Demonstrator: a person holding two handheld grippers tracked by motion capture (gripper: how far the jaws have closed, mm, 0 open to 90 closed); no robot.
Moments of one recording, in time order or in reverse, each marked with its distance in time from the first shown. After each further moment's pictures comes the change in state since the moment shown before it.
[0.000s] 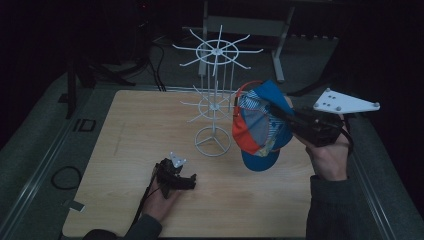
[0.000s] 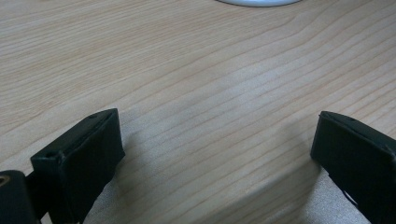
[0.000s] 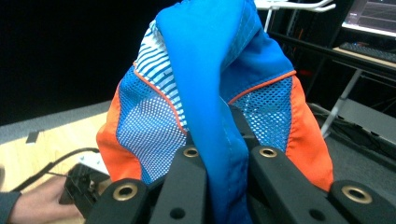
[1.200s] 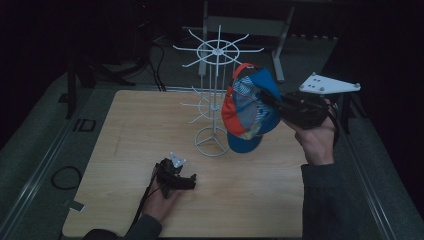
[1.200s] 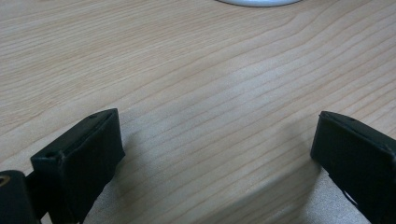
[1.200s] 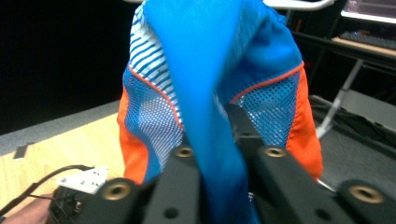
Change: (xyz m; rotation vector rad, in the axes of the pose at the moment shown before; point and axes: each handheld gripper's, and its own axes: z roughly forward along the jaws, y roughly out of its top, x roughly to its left) left arm 0.000 0.000 0.000 0.001 0.000 0.002; right arm -0.016 0.010 0.036 0.039 -0.012 0.048
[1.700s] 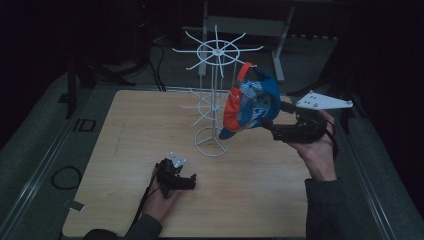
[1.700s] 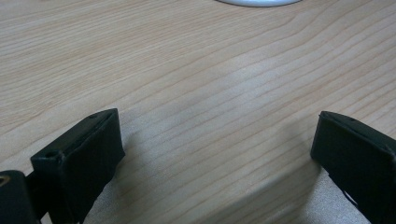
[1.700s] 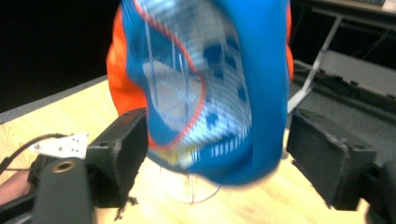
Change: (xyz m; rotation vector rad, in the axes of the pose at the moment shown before) left arm 0.000 0.000 0.000 0.000 0.000 -0.002; right arm 0.003 -0.041 -0.004 0.114 -0.096 0.059
